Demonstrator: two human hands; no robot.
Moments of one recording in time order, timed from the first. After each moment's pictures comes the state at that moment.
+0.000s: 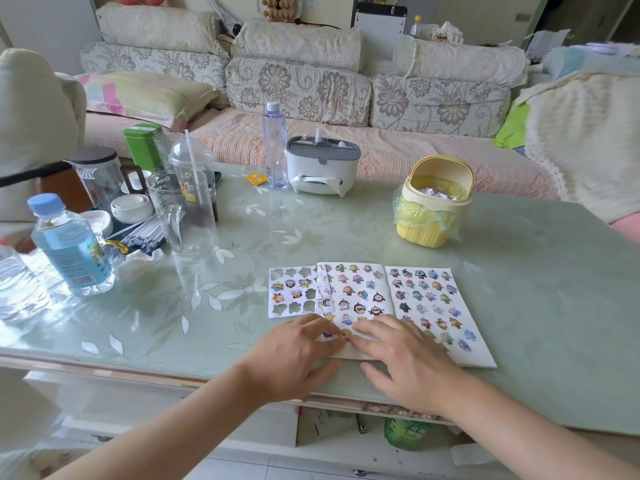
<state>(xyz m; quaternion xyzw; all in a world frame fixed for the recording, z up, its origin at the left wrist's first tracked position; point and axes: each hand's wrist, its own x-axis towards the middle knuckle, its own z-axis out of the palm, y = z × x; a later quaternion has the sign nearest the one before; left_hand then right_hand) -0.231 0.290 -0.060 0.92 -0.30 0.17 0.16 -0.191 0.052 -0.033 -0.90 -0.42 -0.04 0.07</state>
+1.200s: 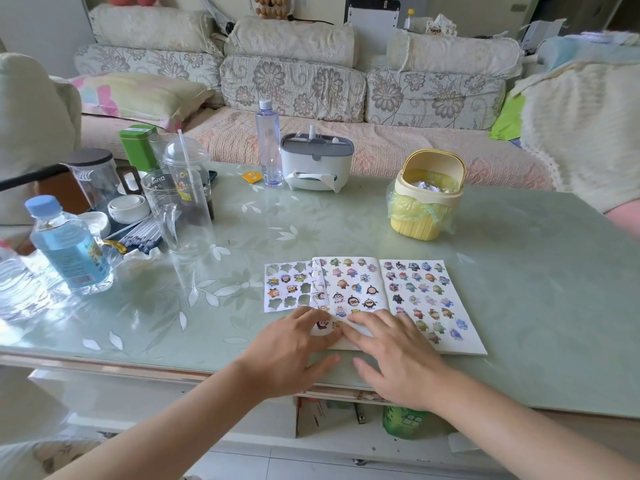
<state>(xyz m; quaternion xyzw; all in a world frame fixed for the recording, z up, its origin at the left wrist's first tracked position) -0.237 0.284 -0.059 0.94 -0.26 0.17 0.14 -0.201 0.053 -0.036 -0.92 -0.39 0.00 0.04</state>
